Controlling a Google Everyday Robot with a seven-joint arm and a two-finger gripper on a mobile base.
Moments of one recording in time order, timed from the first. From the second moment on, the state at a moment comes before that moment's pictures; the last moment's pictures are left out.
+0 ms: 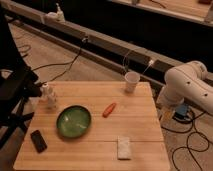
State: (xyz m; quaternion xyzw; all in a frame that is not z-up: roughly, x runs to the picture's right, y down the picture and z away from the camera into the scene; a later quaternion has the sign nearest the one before) arm 0.288 0.105 0.683 -0.28 0.02 0.02 0.96
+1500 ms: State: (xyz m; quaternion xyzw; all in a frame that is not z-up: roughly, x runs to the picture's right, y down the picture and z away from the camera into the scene) arm 0.170 0.044 0.705 -0.29 -0.17 0.04 0.94
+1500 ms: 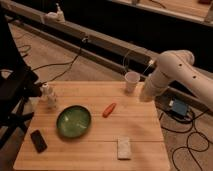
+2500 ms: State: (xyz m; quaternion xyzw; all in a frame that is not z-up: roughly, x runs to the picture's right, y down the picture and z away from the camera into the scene) arm 0.028 0.006 0.701 -0.28 -0.33 0.04 0.90
